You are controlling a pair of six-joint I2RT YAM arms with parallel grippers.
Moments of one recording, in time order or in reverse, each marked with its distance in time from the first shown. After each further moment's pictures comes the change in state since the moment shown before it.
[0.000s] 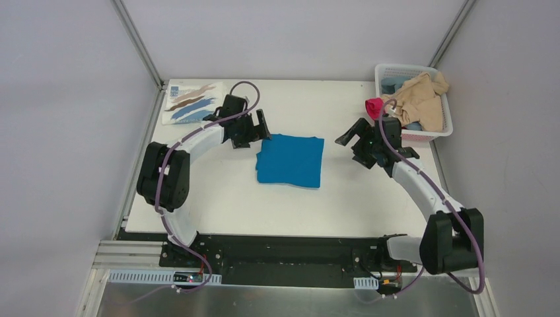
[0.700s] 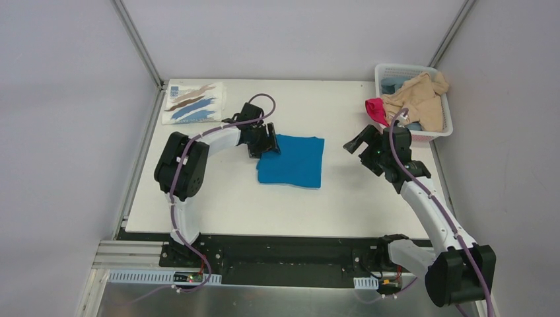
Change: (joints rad) left arm -0.072 0.183 0.032 -0.006 0.091 -0.053; right arm 0.000 -0.257 -0.089 -0.105 0.098 -0.048
